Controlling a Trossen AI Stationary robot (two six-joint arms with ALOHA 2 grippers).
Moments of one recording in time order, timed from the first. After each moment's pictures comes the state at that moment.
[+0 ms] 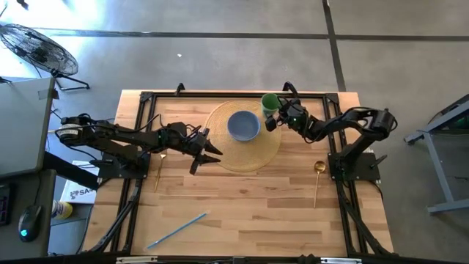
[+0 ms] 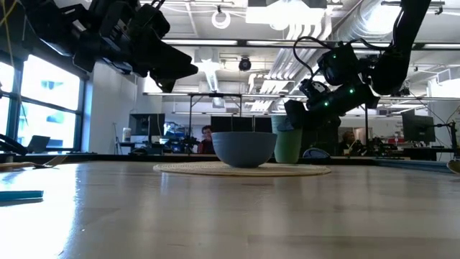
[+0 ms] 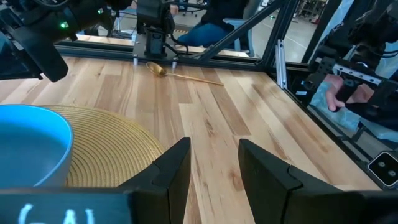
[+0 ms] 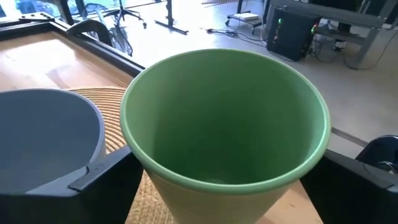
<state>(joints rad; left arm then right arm) 0.14 1.26 0.45 0.62 0.37 -0.08 -0.53 1.62 0.44 0.86 0.32 0.09</state>
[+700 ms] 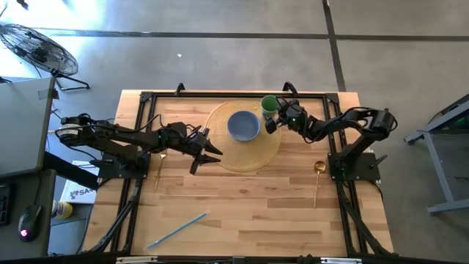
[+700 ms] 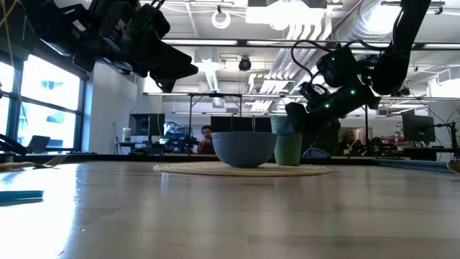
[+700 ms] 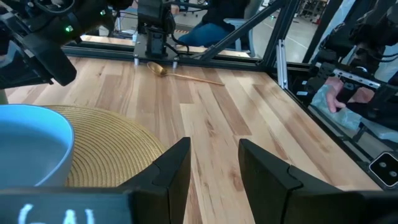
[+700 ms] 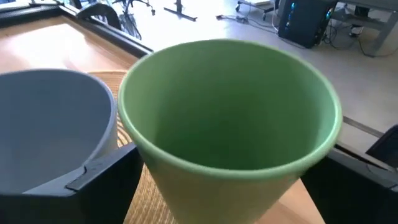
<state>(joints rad) 0.14 1.26 0.45 0.62 0.37 -0.08 -0.53 1.62 0.45 0.80 0.28 0.11</state>
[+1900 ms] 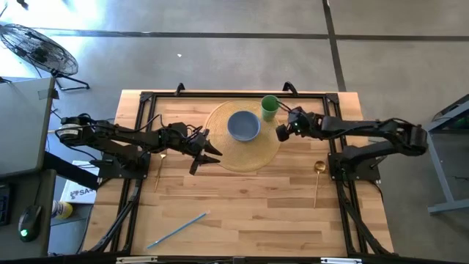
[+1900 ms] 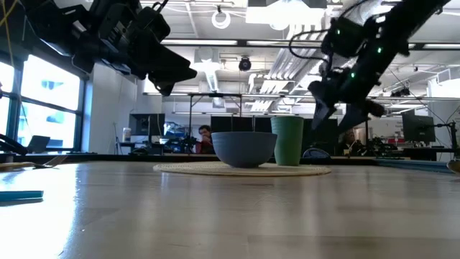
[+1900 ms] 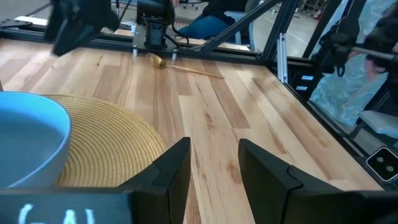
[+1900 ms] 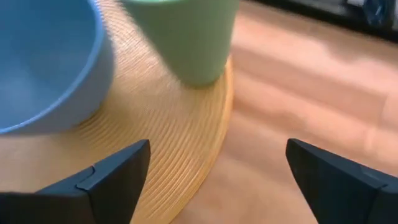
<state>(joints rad) 0.14 1.26 0.45 0.59 0.38 -0.08 -0.38 1.20 0.62 -0.36 0.33 0.66</state>
